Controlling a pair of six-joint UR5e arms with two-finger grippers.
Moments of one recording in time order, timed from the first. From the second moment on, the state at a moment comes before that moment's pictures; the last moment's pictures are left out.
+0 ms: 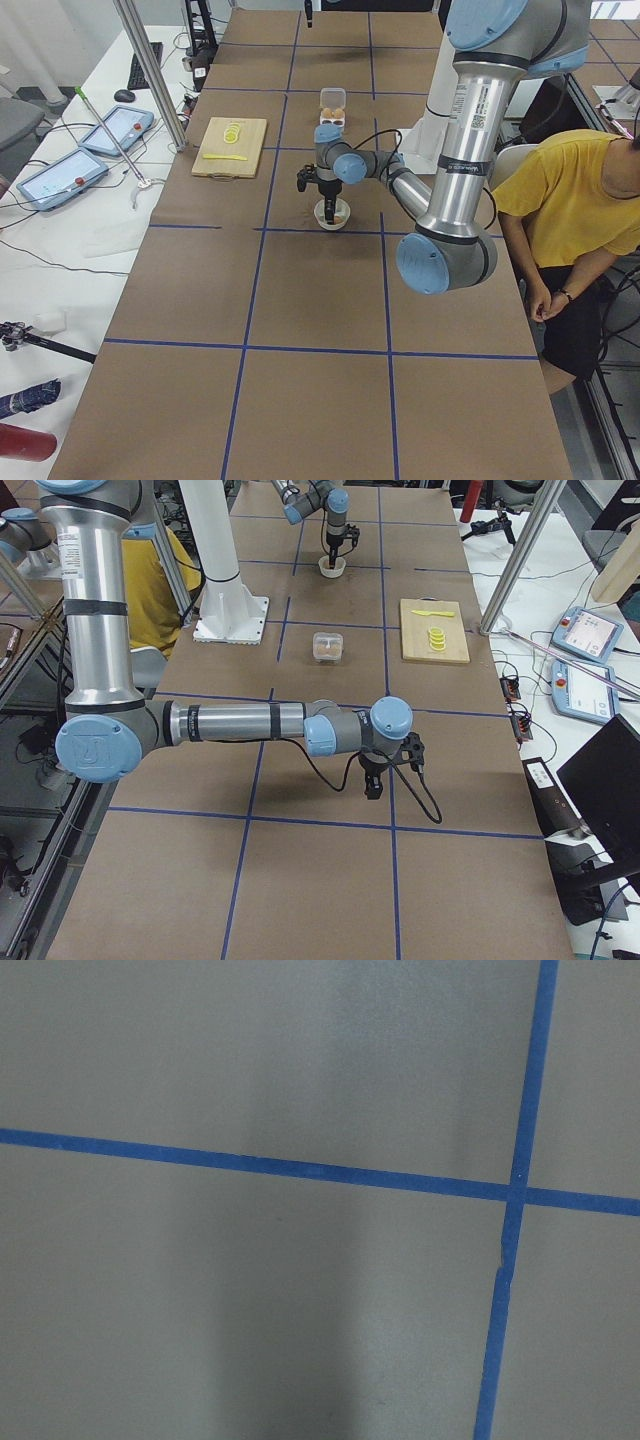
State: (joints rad) left arm -0.59 -1.80 -1.88 -1.55 -1.94 -1.01; right arm 1.40 -1.54 1.58 -1.46 2.42 0.12
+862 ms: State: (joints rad) left arm -0.59 -1.80 -1.87 -1.55 -1.97 -1.00; right arm 1.40 -1.54 1.58 -1.46 2.42 0.12
